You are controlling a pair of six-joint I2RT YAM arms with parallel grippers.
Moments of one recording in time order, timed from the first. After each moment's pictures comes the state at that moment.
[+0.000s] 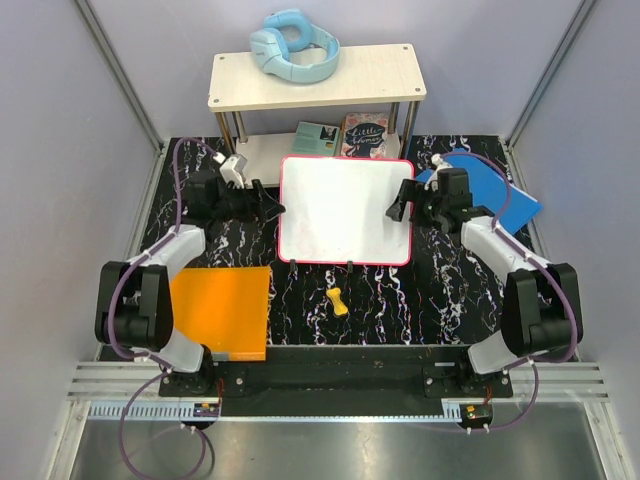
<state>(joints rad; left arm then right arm) -0.10 1.52 0.90 0.15 0.64 -0.31 0.19 1.51 1.00 -0.18 -0.22 0.38</state>
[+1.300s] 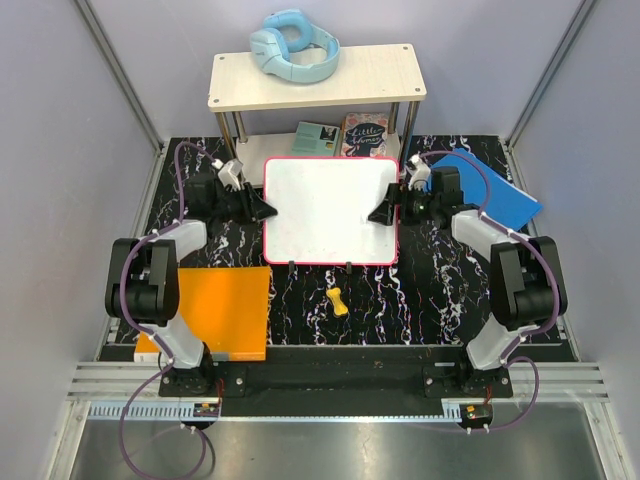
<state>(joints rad) -0.05 1.69 0.92 0.23 0.75 -0.39 0.16 1.69 1.02 0.02 -0.66 0.27</state>
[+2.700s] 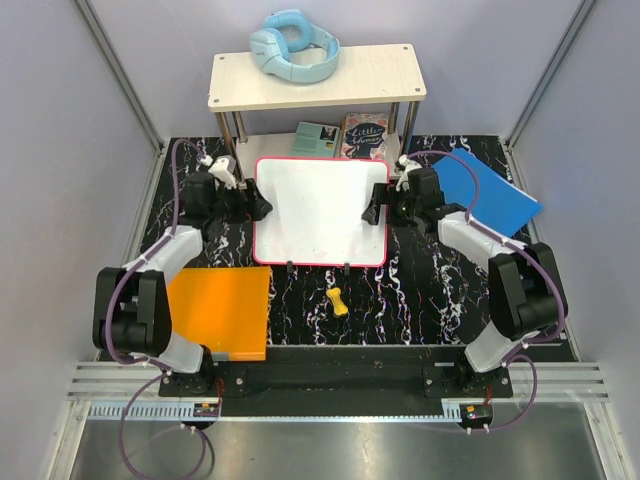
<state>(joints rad) -0.09 1.51 0.91 0.06 0.39 -0.28 0.32 1.65 1.05 -0.07 -0.25 0.34</state>
